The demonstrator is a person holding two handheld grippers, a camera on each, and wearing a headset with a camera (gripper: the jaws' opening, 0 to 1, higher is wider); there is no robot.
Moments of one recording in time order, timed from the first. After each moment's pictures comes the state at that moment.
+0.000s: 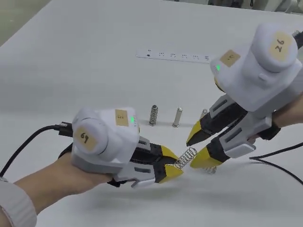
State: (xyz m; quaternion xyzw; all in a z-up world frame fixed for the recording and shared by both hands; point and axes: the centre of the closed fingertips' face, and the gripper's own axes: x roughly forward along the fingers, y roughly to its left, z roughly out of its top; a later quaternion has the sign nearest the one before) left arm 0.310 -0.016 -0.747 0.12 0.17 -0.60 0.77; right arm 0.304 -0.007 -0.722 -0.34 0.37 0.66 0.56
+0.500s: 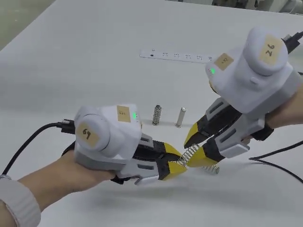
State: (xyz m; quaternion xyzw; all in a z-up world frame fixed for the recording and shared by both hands) left arm 0.313 -0.017 -0.741 0.11 0.16 -0.59 0.78; right arm 0.303 -0.001 -0.726 -0.34 0.37 0.67 0.56
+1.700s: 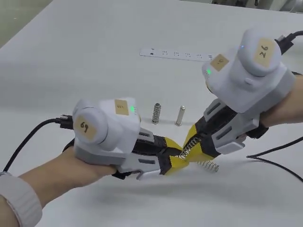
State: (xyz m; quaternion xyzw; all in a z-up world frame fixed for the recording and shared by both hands) left arm 0.316 -0.019 -0.734 0.09 0.15 -0.59 0.79; right arm 0.305 -0.001 -0.731 -0.34 0.37 0.67 0.55
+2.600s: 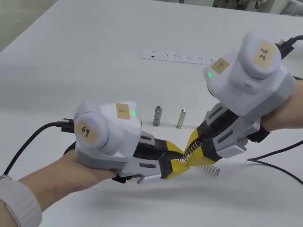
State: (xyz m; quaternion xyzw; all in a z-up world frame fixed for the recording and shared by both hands) left arm 0.314 -0.020 -0.733 0.09 0.15 -0.59 0.78; right arm 0.303 -0.001 -0.731 -0.33 0.38 0.66 0.55
